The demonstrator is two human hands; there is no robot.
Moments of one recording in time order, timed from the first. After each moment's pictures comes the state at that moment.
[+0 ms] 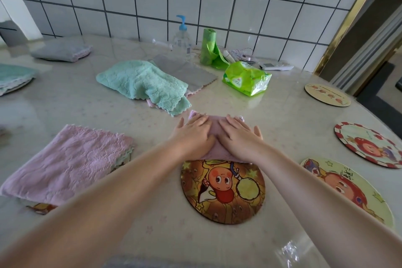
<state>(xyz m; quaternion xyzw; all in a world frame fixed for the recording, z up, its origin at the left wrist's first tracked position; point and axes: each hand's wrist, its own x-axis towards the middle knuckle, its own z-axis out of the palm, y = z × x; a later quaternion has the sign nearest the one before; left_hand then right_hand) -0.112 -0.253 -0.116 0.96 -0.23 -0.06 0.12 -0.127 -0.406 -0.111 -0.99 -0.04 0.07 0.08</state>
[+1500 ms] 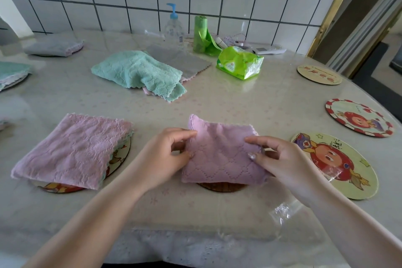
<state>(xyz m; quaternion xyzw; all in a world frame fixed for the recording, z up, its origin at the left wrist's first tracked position) -0.216 -0.194 -0.112 0.84 -0.19 -0.03 0.51 -0.271 -0.434 -0.096 -0.87 0.04 -0.03 0.50</state>
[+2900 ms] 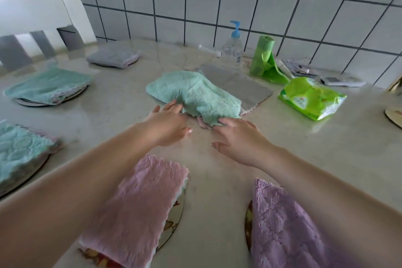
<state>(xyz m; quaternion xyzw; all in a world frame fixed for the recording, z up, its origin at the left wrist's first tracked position) -0.019 -0.084 -0.105 0.99 -0.14 -0.05 0.01 -0.044 -0.290 -0.097 -0.97 -0.25 0.00 0.03</state>
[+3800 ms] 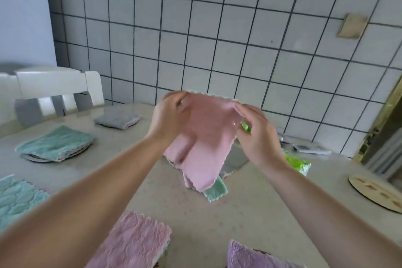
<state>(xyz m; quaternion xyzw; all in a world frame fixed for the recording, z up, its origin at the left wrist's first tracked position) -0.016 -0.113 0.037 0.82 -0.08 0.37 0.42 -0.051 -0.312 0.040 -0.85 -0.21 -0.32 0.35</state>
